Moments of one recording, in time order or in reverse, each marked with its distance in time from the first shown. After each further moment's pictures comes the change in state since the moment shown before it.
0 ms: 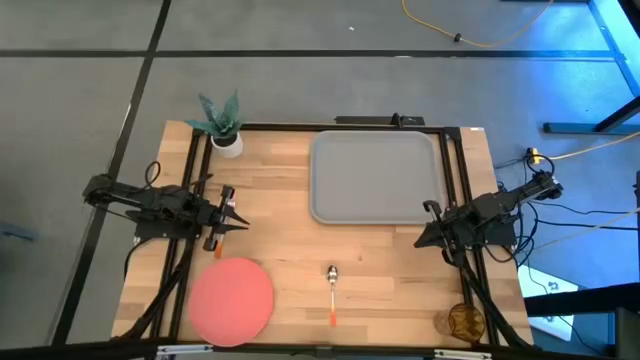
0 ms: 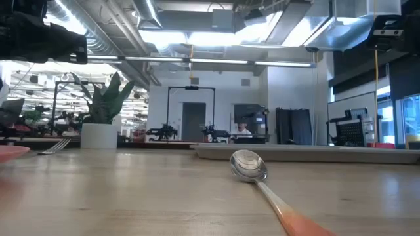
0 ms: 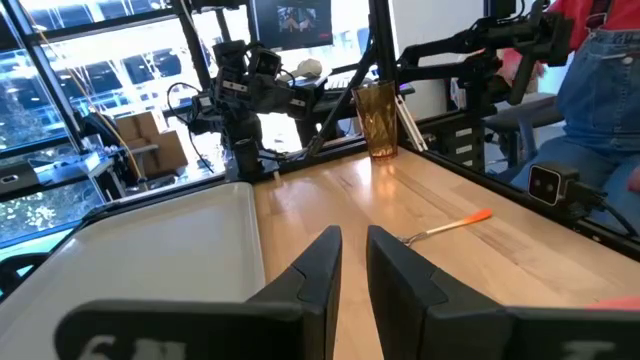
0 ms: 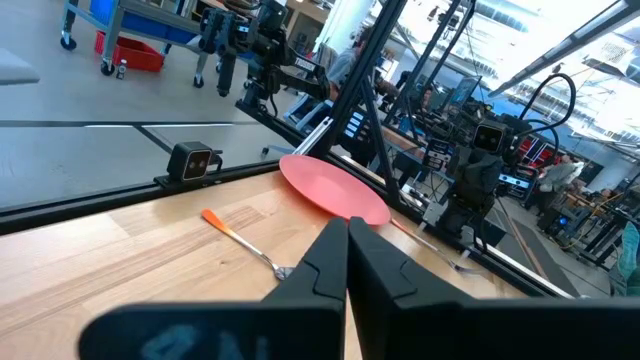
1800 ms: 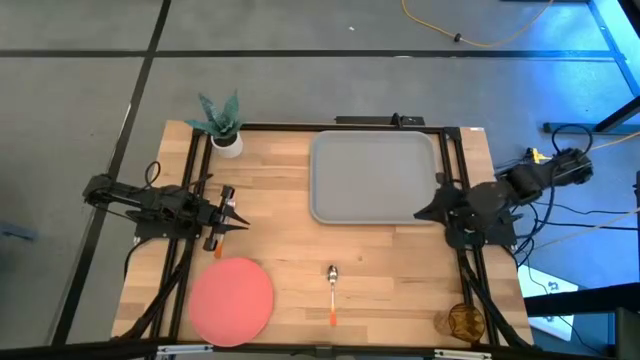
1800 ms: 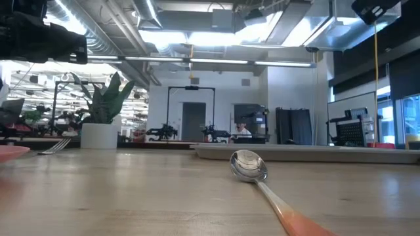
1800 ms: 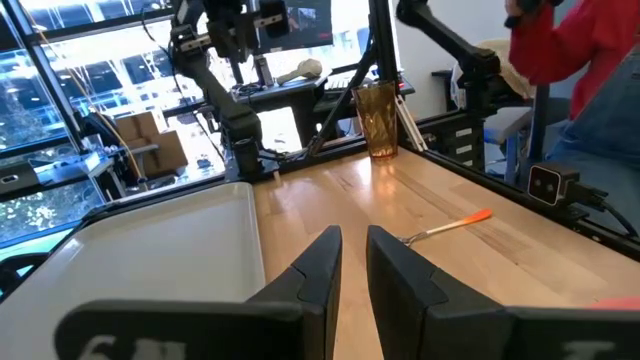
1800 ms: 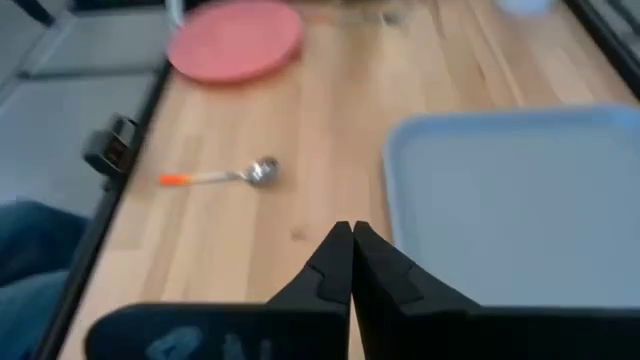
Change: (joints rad) left arm 0.000 0.000 0.000 0.000 0.000 0.000; right arm -0.002 0.731 0.902 -0.863 0.326 0.815
